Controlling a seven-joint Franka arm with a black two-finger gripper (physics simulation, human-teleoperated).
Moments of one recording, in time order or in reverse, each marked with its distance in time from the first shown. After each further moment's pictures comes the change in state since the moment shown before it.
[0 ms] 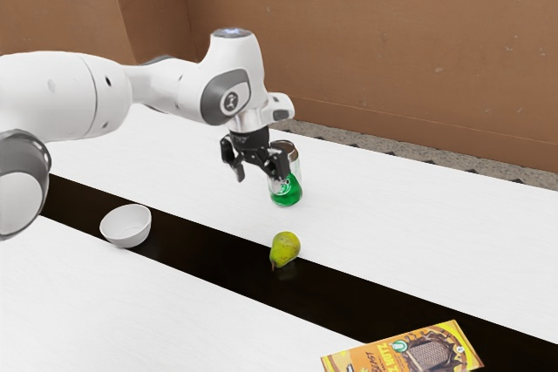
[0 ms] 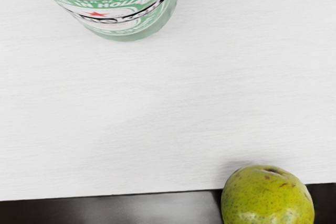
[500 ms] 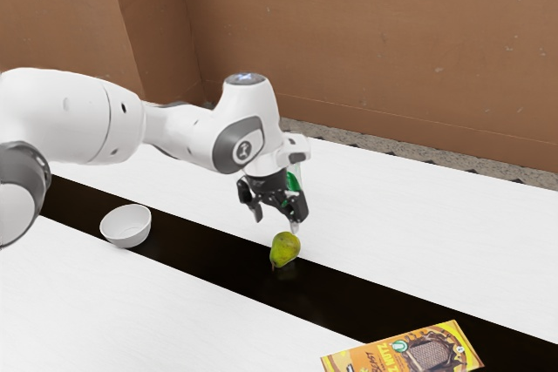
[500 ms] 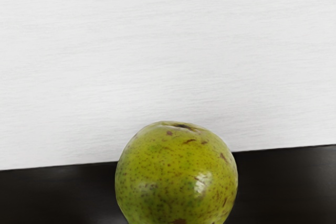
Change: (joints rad) arm -0.101 -0.033 0.006 -0.212 -0.062 0.200 -0.027
